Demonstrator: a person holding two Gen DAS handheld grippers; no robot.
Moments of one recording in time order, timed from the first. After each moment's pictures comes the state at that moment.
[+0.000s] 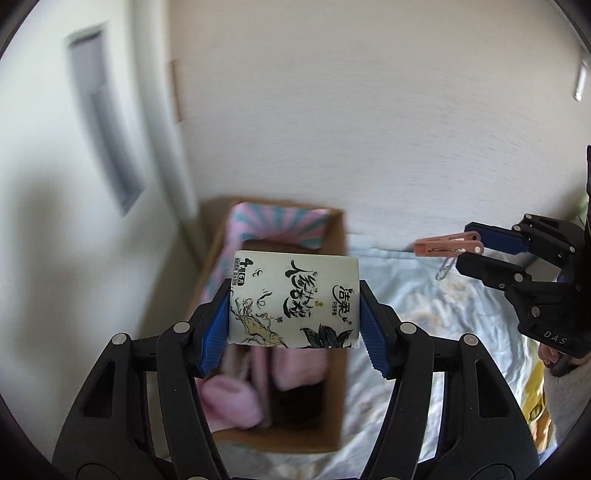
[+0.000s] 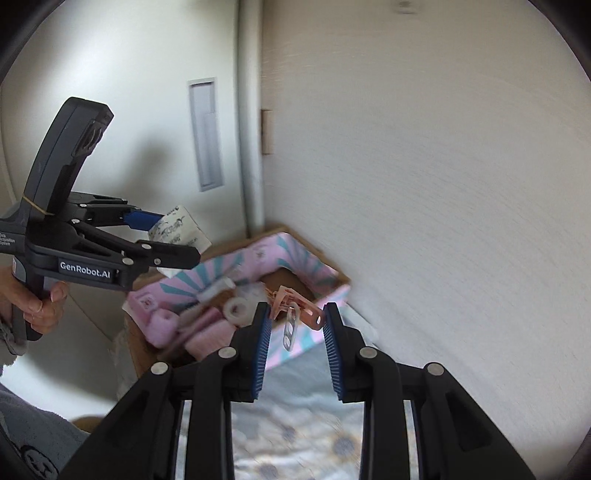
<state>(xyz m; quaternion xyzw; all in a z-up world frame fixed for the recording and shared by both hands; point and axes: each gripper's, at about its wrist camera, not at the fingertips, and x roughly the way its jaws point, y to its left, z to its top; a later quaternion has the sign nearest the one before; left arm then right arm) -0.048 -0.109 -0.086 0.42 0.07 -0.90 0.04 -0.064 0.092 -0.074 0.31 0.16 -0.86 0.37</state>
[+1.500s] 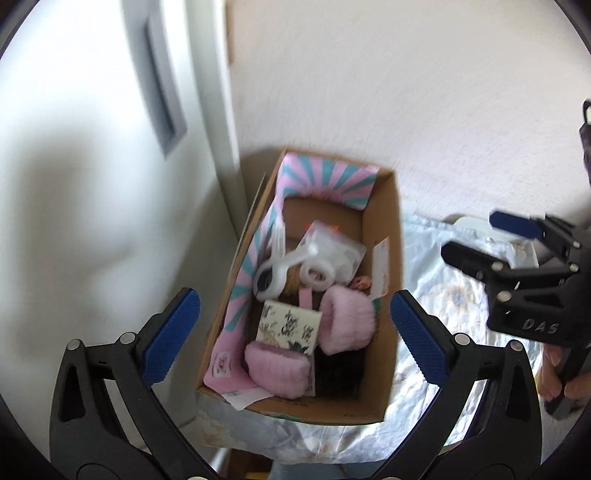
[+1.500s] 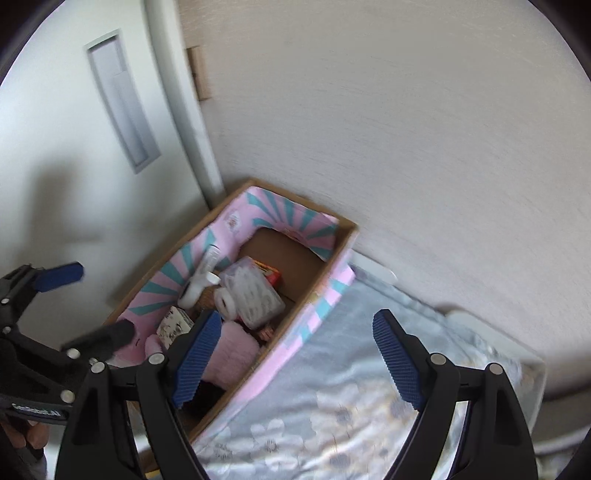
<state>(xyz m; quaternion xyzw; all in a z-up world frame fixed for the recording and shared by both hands) -0.045 -0.122 -0.100 0.47 0.06 -0.88 0.07 -0.094 0.040 -0.101 0.47 0.09 -0.85 0.19</state>
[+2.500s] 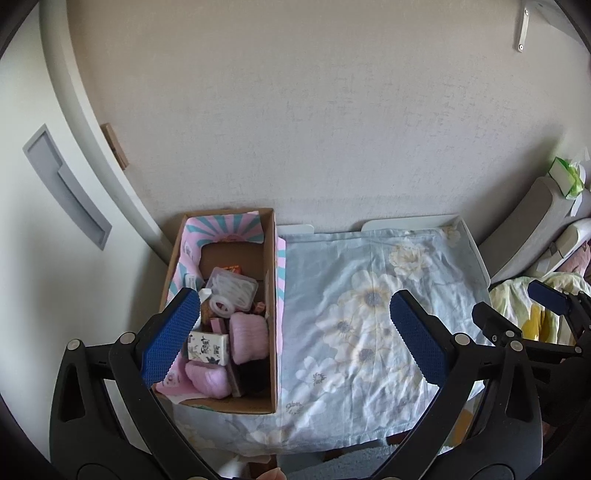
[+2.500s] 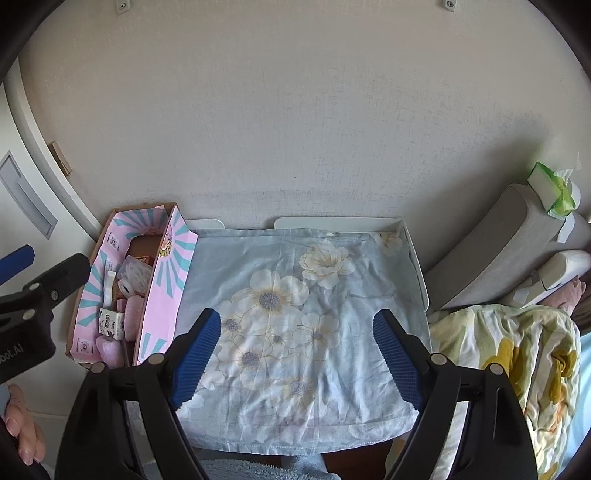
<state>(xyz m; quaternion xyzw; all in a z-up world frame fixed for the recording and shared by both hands) -0.044 0.001 -0.020 0.46 0.00 -0.89 -0.02 0.010 0.176 -0.027 0.49 -0.02 -0.87 -0.08</state>
